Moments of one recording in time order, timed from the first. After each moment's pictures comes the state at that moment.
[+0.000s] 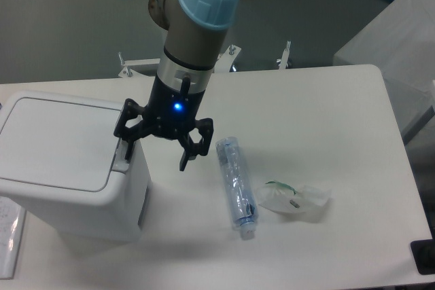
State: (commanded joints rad) arm 2.35 -1.77 -1.50 -1.13 1.12 0.31
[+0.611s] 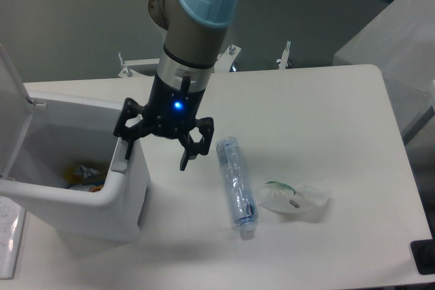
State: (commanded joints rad) arm 2.37 -1.77 -1.44 -1.13 1.12 0.31
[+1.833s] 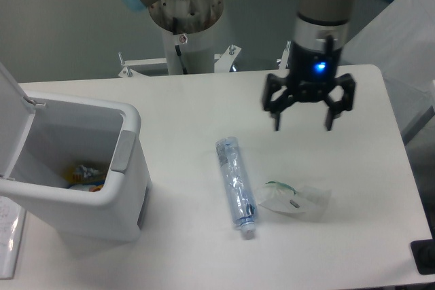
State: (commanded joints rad) arm 2.80 -1.75 -1.58 -1.13 1.36 0.85
